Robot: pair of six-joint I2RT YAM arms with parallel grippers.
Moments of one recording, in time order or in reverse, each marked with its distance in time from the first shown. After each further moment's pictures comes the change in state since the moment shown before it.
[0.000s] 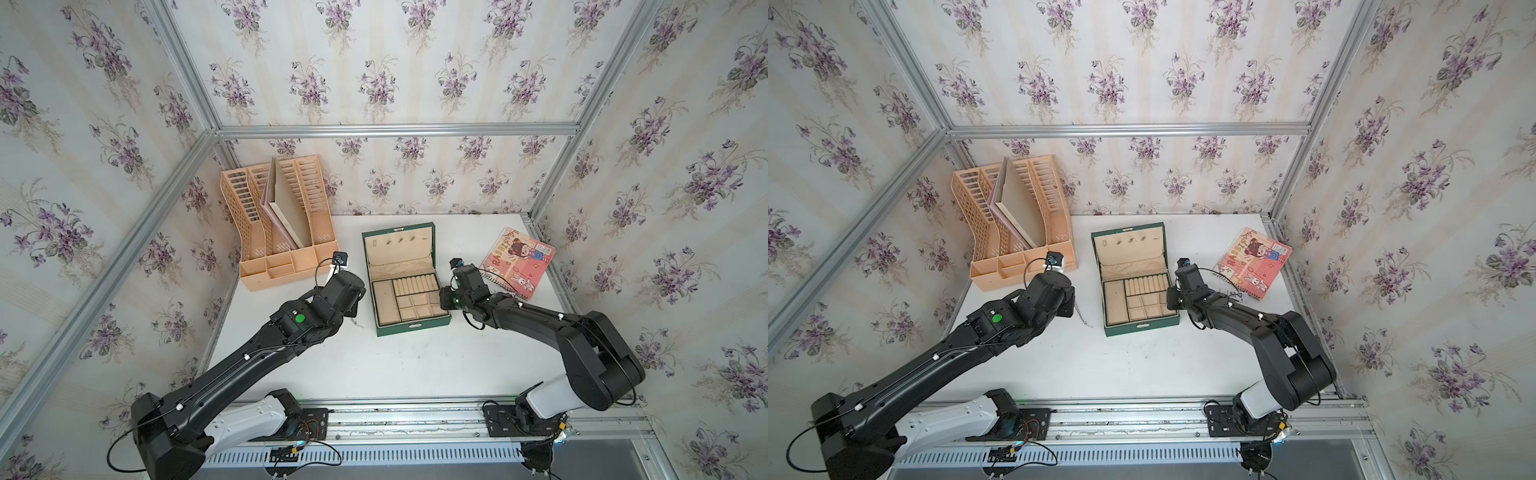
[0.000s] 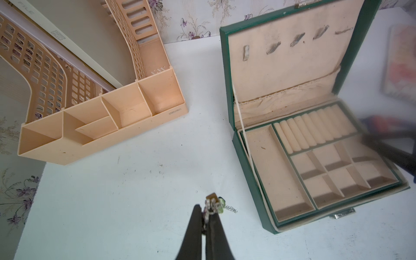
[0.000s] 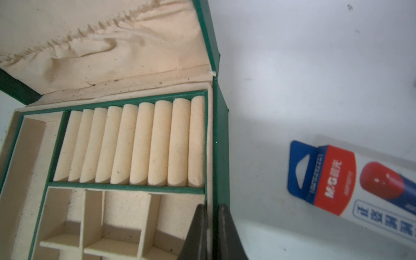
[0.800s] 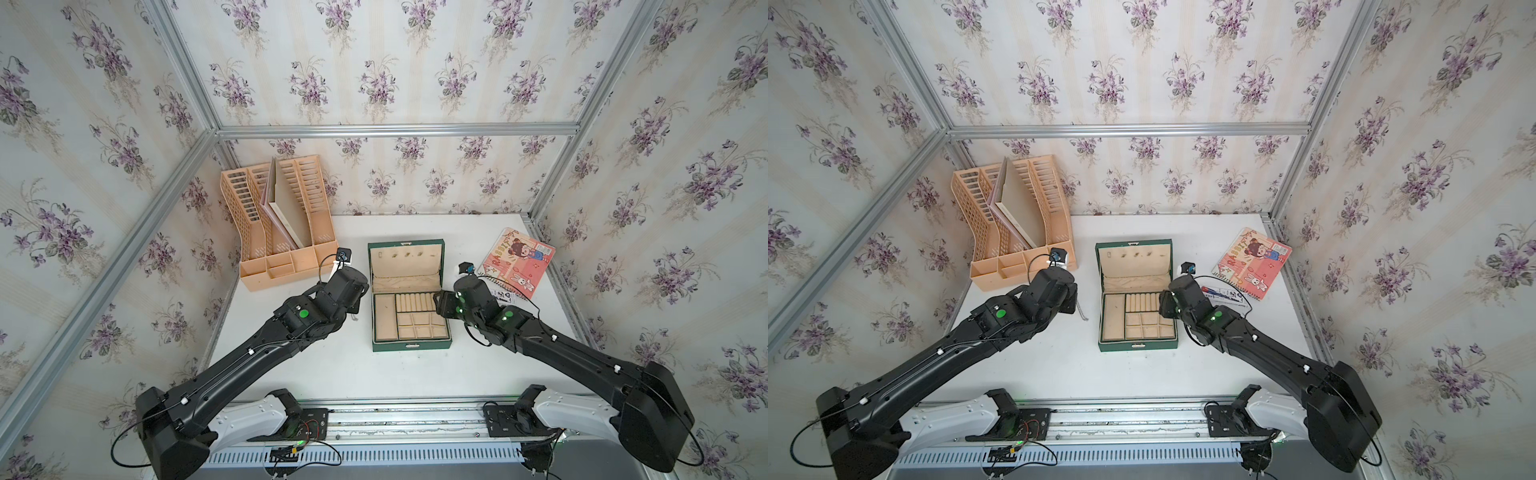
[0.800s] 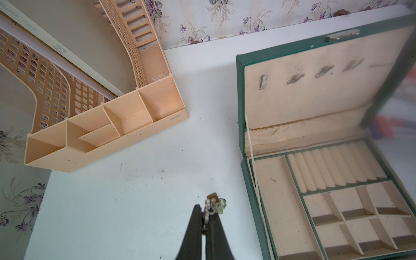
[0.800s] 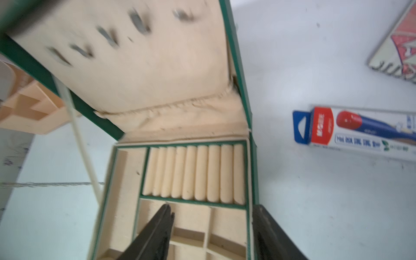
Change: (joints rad) left arm 0.000 0.036 0.015 0.006 -0.008 0.025; right arm 0.185 -0.315 0.069 -0.229 0.167 0.247
